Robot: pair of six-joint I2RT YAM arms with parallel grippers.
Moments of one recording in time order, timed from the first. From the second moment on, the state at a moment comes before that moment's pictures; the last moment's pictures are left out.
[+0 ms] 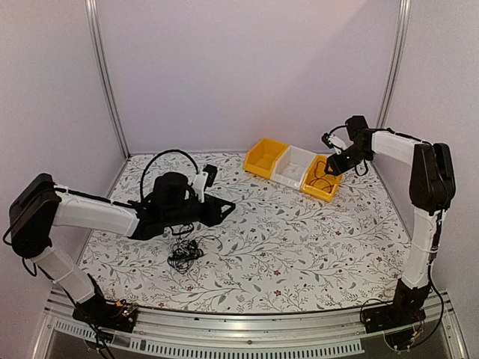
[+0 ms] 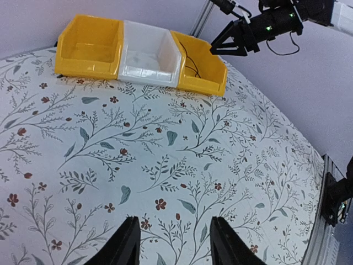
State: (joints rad) left arm -0.80 1.59 0.73 0.47 0.11 -0.38; right arm 0.15 2.06 1.68 -0.62 -0.22 -0.34
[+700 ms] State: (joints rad) left arm -0.76 1.23 0.67 -0.28 -0.19 -0.53; right arm 0.15 1.53 1.10 -0.36 -0.69 -0.47
